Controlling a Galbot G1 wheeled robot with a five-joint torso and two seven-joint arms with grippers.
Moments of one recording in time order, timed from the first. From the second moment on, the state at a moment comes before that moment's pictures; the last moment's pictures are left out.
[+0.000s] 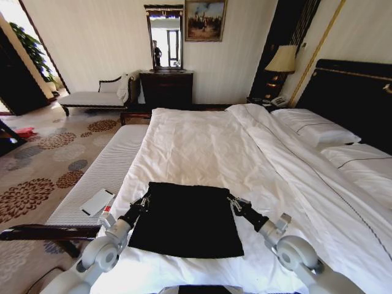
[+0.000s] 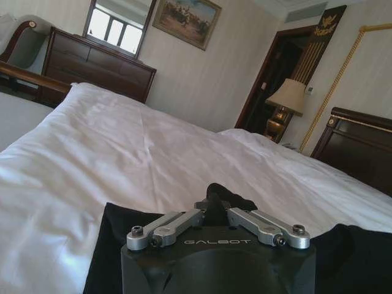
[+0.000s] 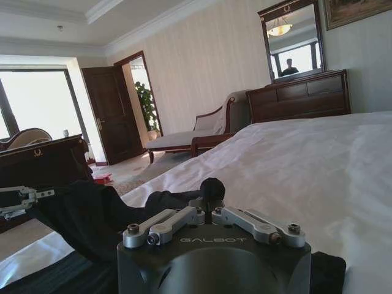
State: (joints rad) left arm 1.52 -0.83 -0.39 -2.08 -0.97 -0.02 -0.04; right arm -1.64 0.85 0.51 2.09 0.78 0.04 -0.28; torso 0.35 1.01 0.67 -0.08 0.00
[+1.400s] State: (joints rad) left arm 1.83 -0.85 -0.57 -2.11 -0.92 -0.08 0.05; right arm -1.88 0.96 0.53 2.10 0.60 0.12 -0.33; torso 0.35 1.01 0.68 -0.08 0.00
